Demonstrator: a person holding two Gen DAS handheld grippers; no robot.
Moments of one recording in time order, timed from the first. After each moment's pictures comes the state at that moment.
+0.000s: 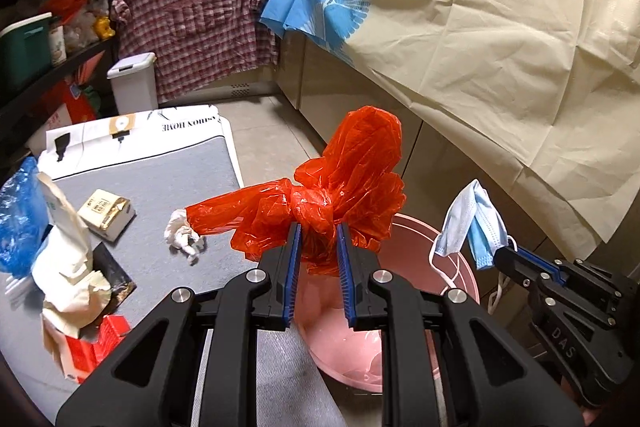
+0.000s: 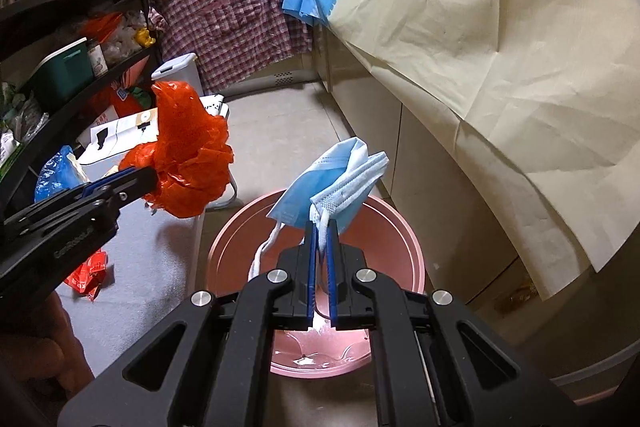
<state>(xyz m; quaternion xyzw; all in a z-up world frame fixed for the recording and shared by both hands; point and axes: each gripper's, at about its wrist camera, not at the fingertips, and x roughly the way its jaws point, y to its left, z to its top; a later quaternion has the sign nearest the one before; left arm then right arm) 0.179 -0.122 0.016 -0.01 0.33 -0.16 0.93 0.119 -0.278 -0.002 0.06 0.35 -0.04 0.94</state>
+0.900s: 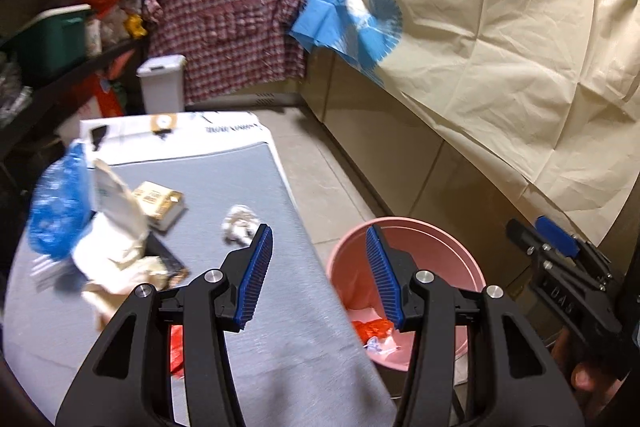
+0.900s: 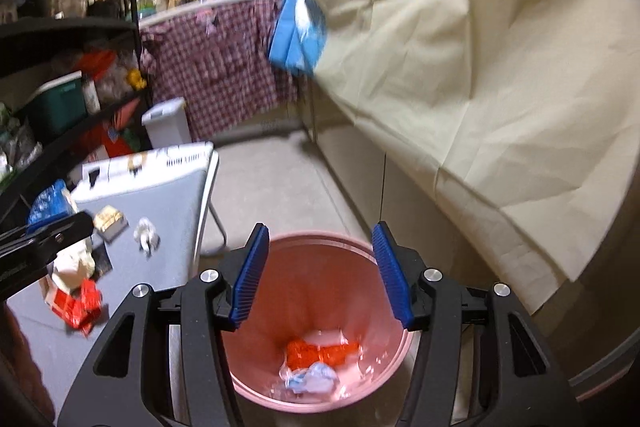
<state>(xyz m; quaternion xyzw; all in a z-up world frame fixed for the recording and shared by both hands) 0.146 -0.064 0.037 -0.03 0.30 -0.13 0.94 0.104 -0.272 0.012 0.07 0.24 -0.08 0.96</state>
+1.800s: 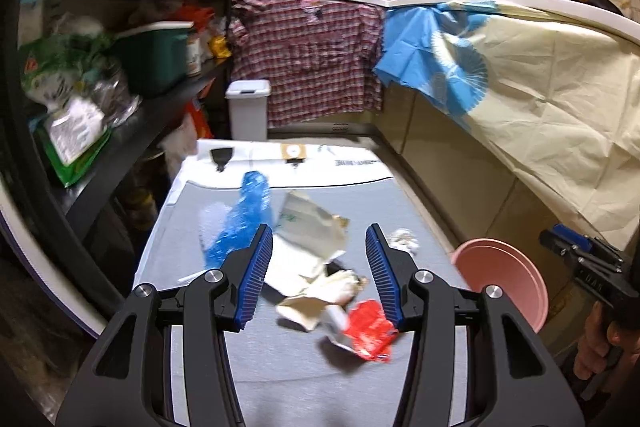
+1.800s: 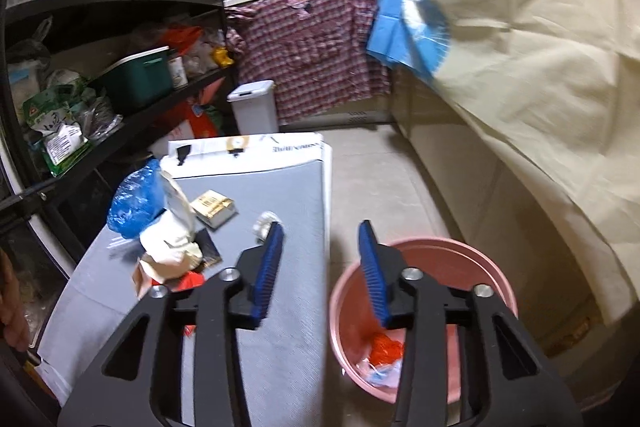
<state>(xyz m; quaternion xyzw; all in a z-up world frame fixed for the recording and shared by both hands) 0.117 0.114 0.076 -0.04 0.27 -0.03 0.96 0.123 -0.159 0.040 0.04 0.27 0.07 0.96</state>
